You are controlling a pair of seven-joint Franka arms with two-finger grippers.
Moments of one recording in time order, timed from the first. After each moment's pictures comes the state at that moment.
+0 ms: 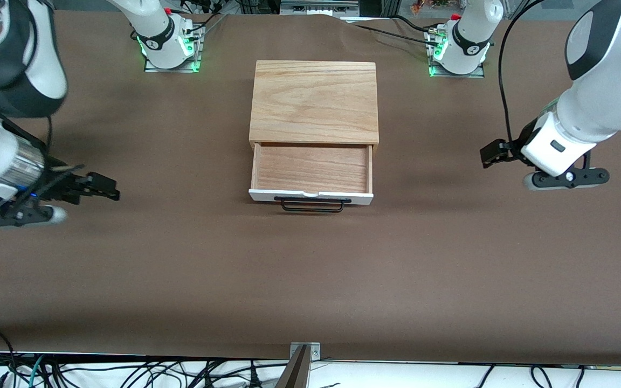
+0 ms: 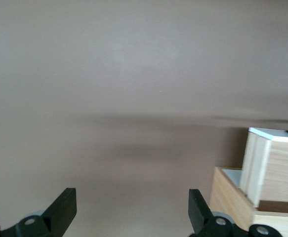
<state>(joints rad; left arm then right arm) 0.01 0.21 -0.23 -1.52 -0.01 1.63 -0.29 0.23 0.36 -0.15 -1.45 0.18 1.81 -0.05</state>
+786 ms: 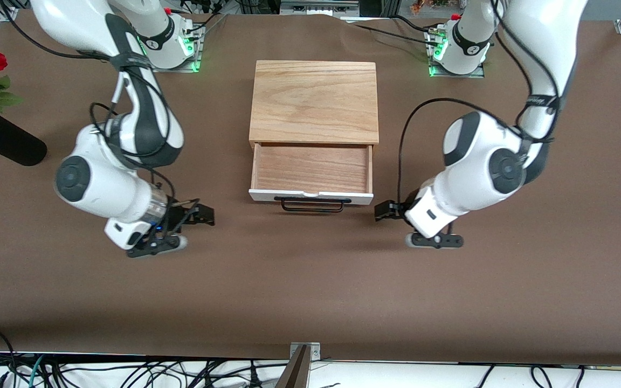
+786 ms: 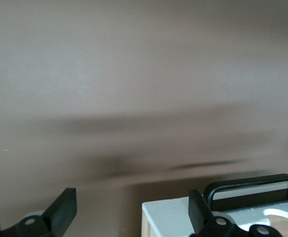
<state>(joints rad) -0.18 0.59 -0.24 -1.48 -0.21 2.12 -0.29 0.38 0.58 -0.09 -1.45 0.32 2.09 -0.04</state>
